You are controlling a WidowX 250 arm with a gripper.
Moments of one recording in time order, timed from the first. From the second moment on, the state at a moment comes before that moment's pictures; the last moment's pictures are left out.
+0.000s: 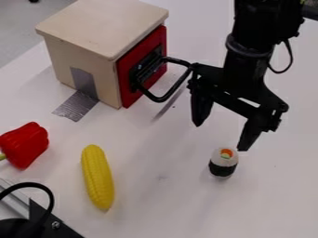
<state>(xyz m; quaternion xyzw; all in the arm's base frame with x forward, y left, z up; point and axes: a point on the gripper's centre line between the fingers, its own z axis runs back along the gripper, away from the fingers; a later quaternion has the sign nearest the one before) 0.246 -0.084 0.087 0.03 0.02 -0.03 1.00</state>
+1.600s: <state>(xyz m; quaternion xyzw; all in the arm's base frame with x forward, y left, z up) 0.344 0.018 0.019 0.05 -0.01 -0.06 1.00</state>
